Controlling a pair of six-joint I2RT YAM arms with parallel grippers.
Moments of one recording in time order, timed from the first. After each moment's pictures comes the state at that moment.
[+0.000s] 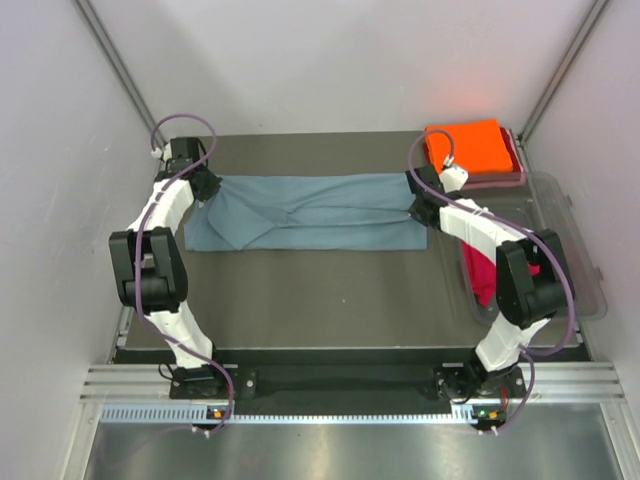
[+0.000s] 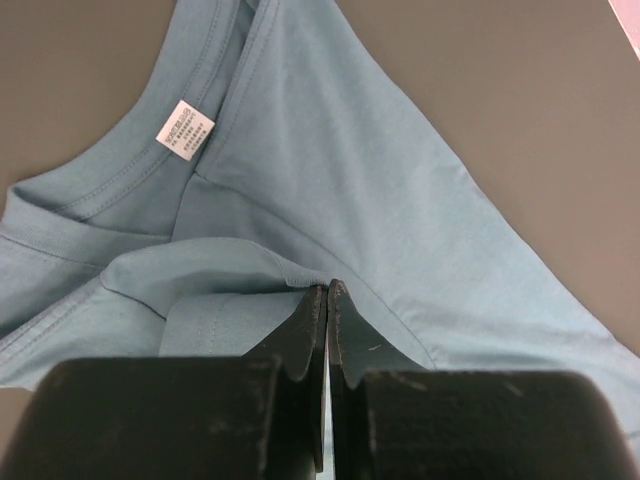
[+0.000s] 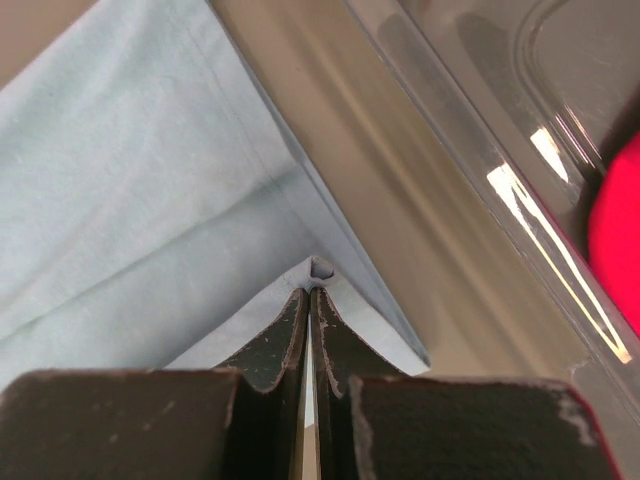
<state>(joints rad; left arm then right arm) 0.09 1.80 1.42 -0.40 -0.08 -0.71 0.36 1.69 1.15 -0.38 0.50 0.84</state>
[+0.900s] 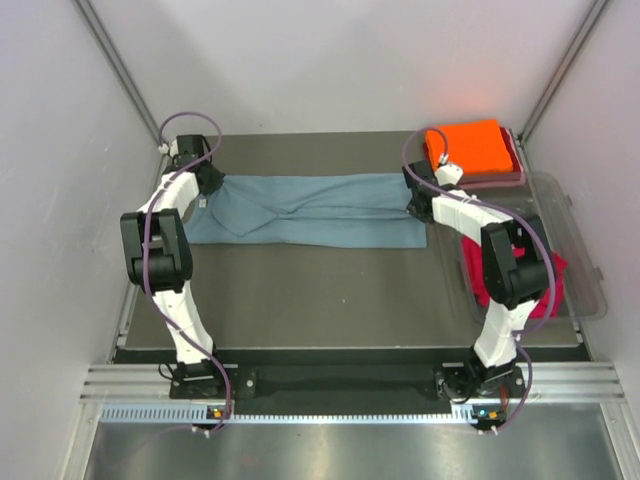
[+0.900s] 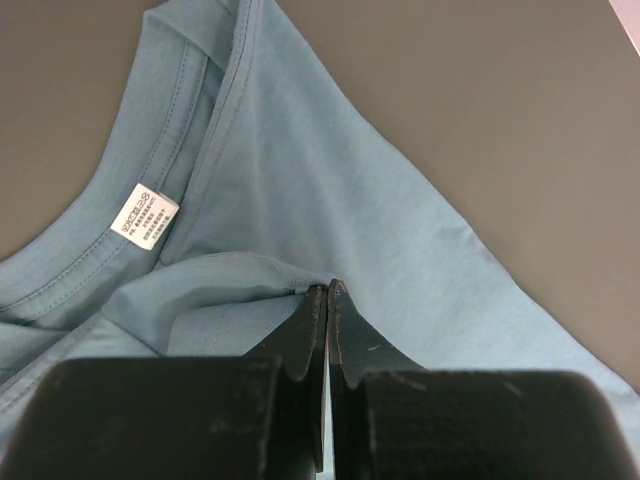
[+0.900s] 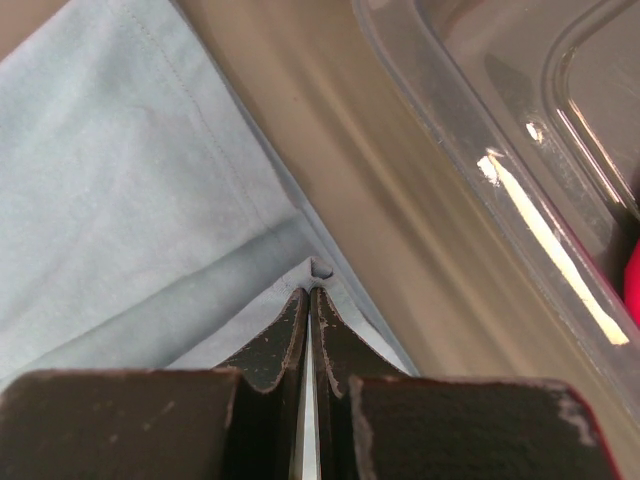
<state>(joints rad) 0.10 1.99 1.54 -0.33 -0.07 -0.69 0.34 1.85 1.26 -0.38 0.50 0.82</state>
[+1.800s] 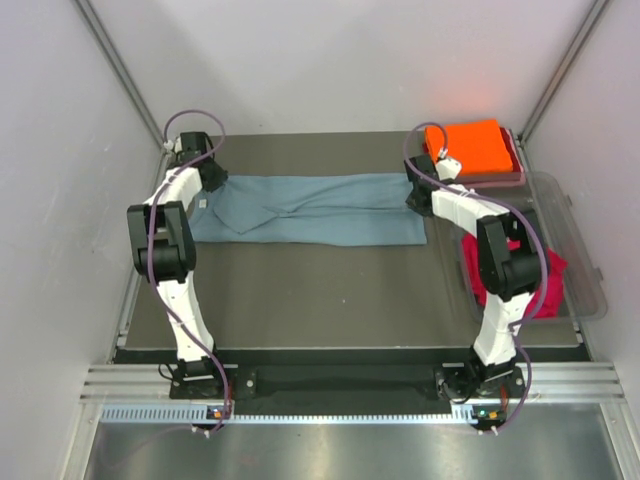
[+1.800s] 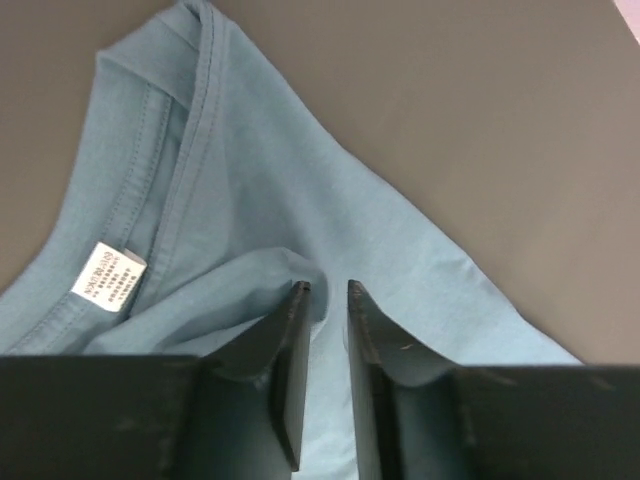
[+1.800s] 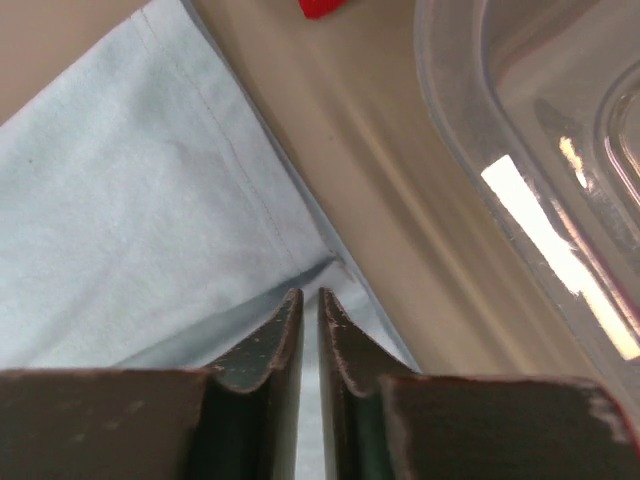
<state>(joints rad) 0.10 2.10 1.64 -0.31 -0.04 -0.67 0.30 1.92 1.33 -0.35 0.45 0.80</state>
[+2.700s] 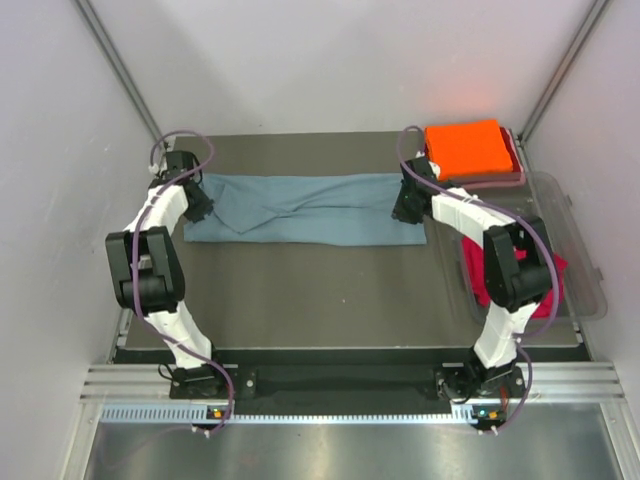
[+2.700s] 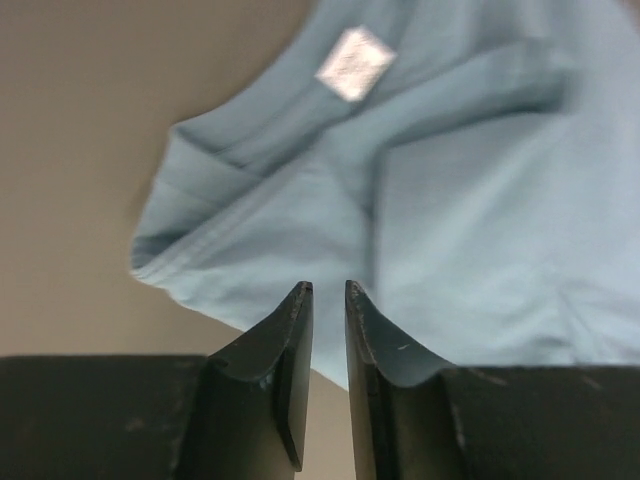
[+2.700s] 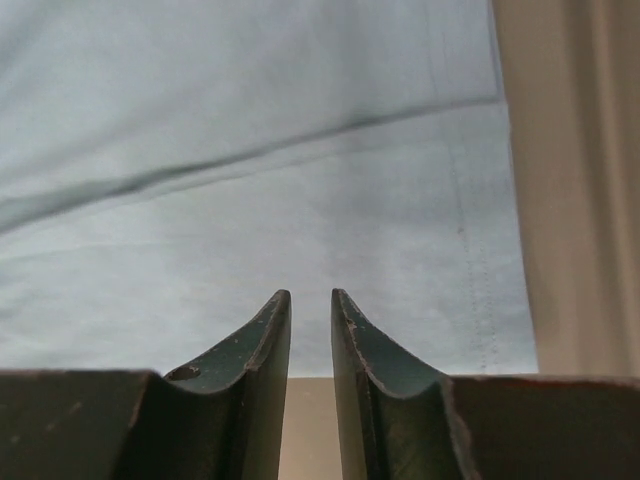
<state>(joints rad) 0.14 1.80 1.37 -0.54 -0.13 -0.56 0.36 1.82 1.30 -0.41 0.12 0.64</state>
